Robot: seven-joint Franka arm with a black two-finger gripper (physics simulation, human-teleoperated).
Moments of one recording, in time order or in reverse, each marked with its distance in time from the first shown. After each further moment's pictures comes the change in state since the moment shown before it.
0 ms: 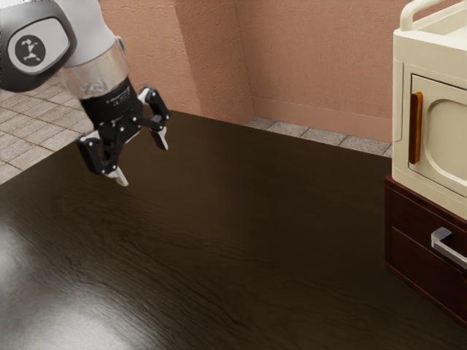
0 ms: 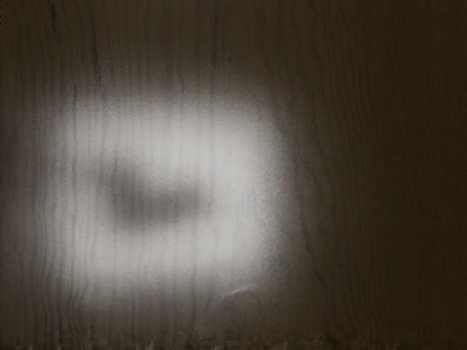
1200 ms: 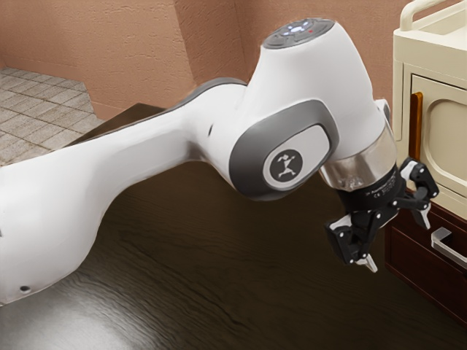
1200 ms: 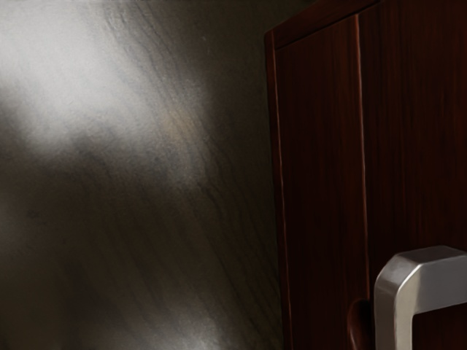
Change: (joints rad) arm -0.531 0.396 0.032 0.165 -0.160 0.396 -0.047
